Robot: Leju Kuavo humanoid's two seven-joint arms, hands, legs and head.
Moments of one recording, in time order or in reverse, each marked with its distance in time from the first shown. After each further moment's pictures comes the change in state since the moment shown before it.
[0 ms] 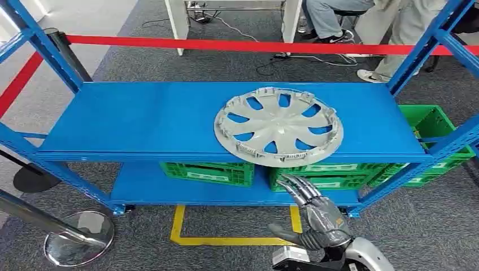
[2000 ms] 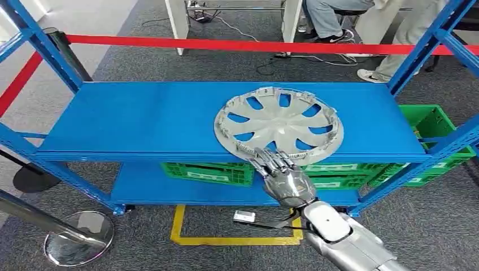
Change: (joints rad) left arm -0.041 0.059 -0.104 0.023 -0.187 -0.149 -0.210; right arm -0.381 0.205 0.074 0.573 0.616 -0.153 0.233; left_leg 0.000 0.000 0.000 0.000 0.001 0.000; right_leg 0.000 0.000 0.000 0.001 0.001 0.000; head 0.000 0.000
